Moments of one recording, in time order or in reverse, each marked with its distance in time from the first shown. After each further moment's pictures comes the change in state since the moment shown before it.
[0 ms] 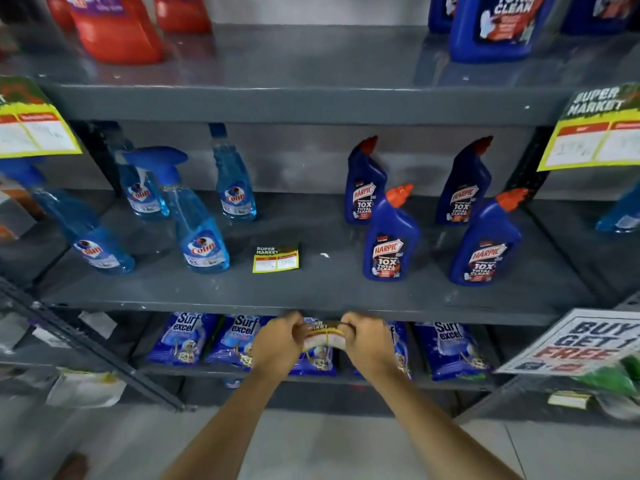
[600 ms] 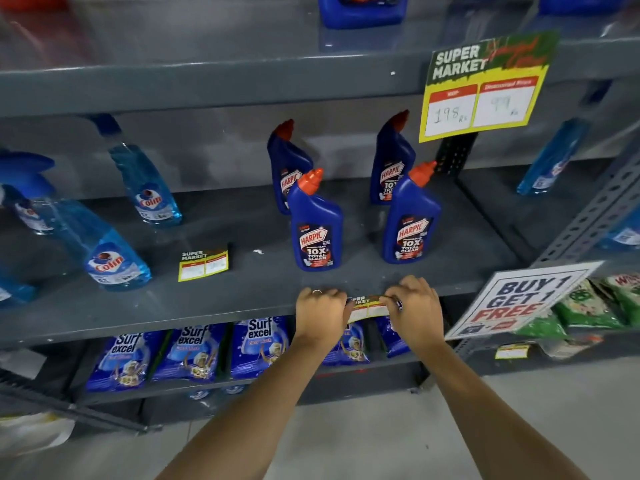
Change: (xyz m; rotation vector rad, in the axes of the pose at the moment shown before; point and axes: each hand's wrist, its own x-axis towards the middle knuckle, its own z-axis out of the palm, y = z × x) left_hand 0.029 0.154 0.085 0.403 0.159 0.569; right_hand -0.008 0.154 -0.097 -0.340 0.266 0.077
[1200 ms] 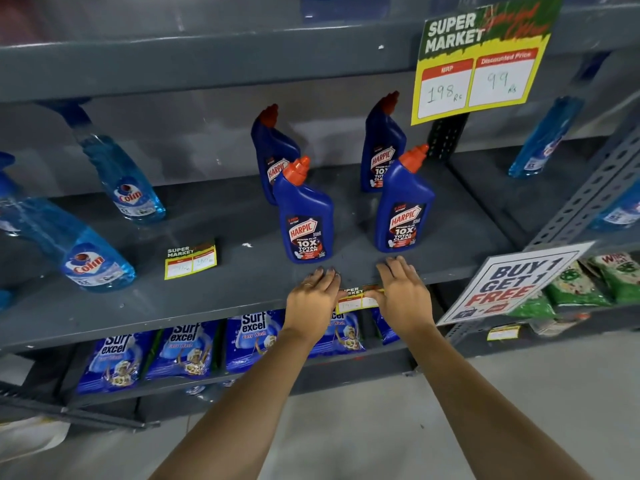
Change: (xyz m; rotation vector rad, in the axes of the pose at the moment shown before) left_hand 0.001 -0.016 0.031 -0.057 0.163 0.159; right_hand 0.007 -0.008 0.005 -0.121 -0.142 -0.015
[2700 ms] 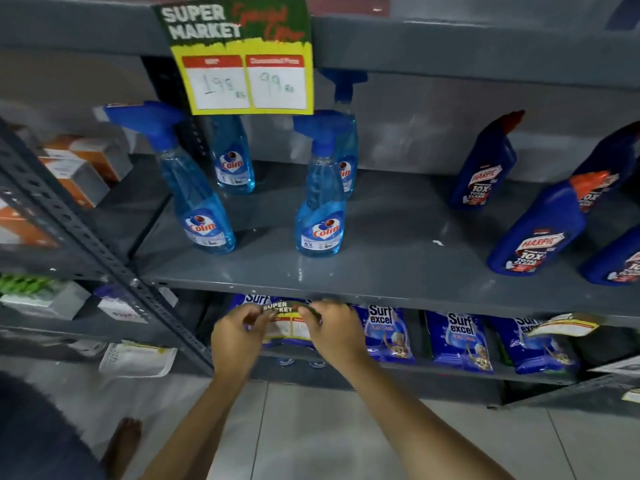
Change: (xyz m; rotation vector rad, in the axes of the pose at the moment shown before) left_hand -0.270 -0.310 -0.167 -0.563 0.085 -1.082; right_hand -0.039 -0.451 0.070 0.421 -0.162 -0.239
